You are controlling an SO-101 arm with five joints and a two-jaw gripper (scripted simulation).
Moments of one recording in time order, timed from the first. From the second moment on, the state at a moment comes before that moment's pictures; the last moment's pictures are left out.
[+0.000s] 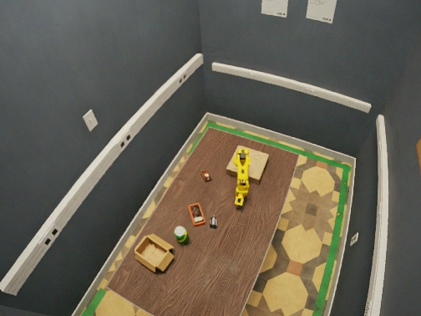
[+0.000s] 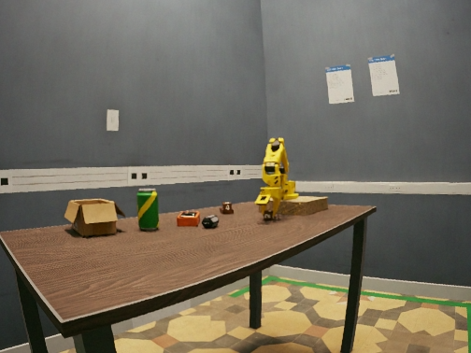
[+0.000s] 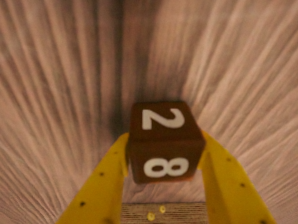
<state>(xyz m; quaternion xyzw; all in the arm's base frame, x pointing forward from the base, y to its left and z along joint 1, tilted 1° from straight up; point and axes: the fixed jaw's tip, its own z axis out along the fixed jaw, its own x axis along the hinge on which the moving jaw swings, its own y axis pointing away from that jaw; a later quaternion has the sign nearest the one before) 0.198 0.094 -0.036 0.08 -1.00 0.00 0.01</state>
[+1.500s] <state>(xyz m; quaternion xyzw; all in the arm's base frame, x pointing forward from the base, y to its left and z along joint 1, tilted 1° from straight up) 0.192 0.092 0.007 0.09 -1.00 0.01 0.03</state>
